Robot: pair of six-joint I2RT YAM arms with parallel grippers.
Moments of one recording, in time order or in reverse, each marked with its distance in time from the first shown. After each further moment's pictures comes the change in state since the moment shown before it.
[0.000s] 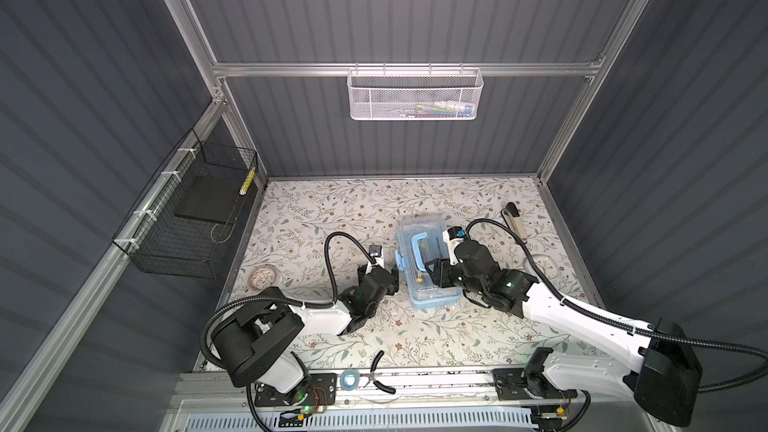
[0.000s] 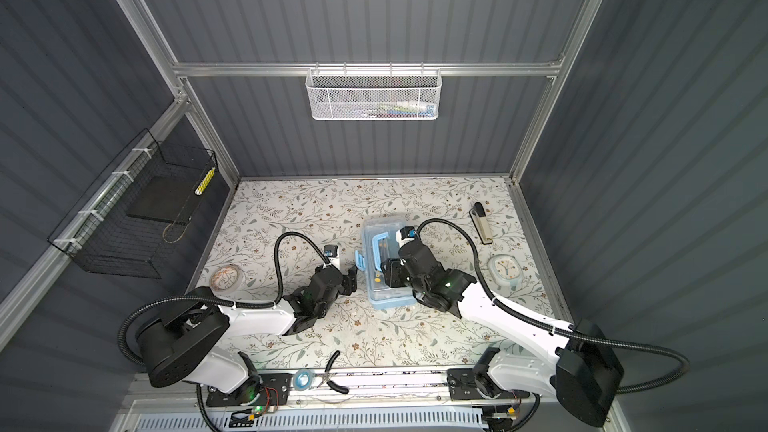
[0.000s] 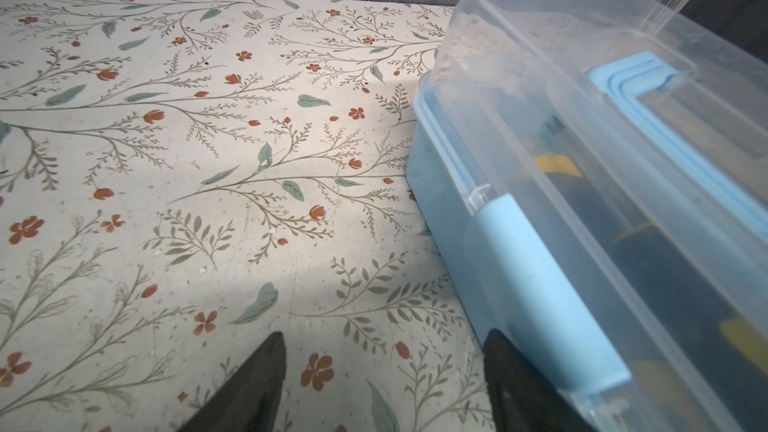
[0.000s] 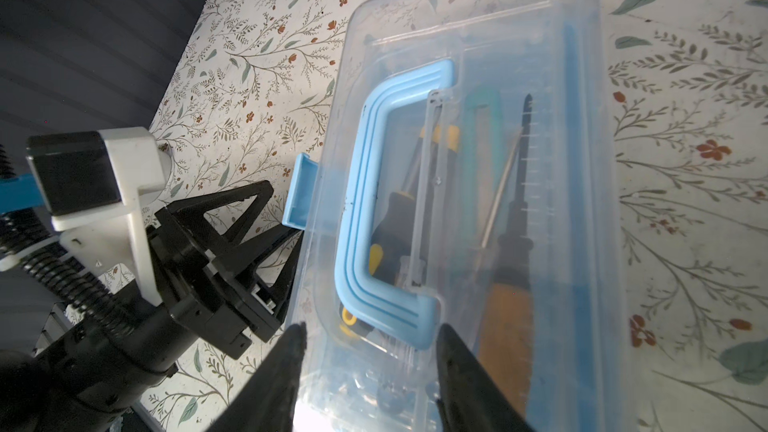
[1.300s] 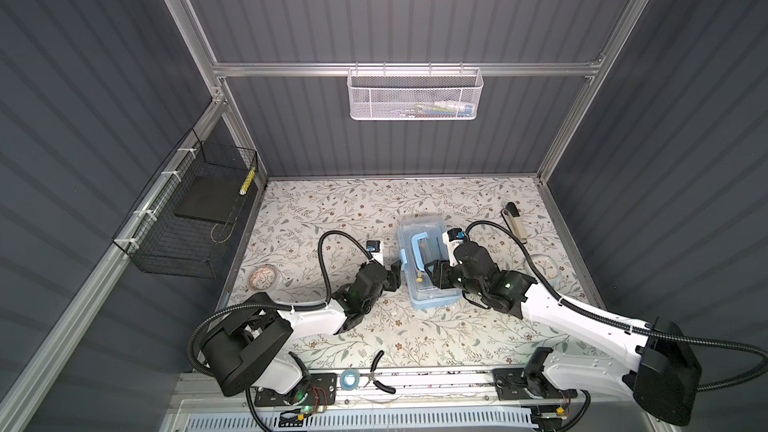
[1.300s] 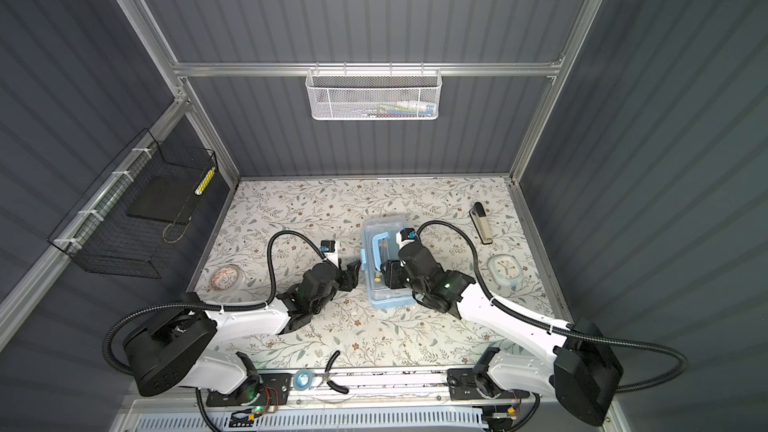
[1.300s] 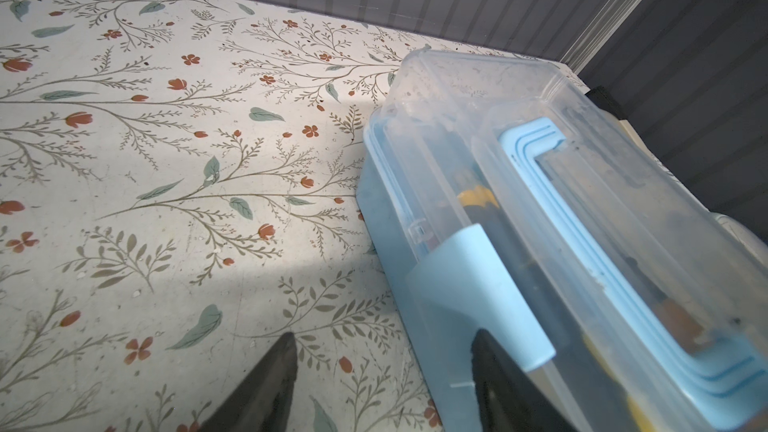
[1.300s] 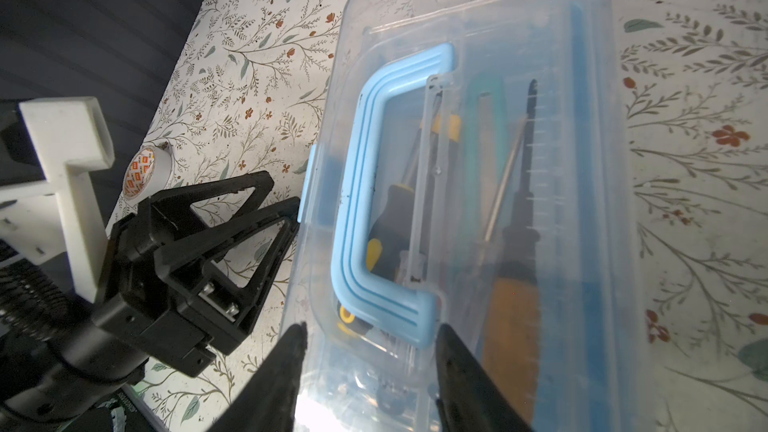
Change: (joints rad) left arm 0.032 -0.059 0.005 0.027 0.138 -0.058; right arm 0.000 0.006 -0.021 0.023 -0.008 0.015
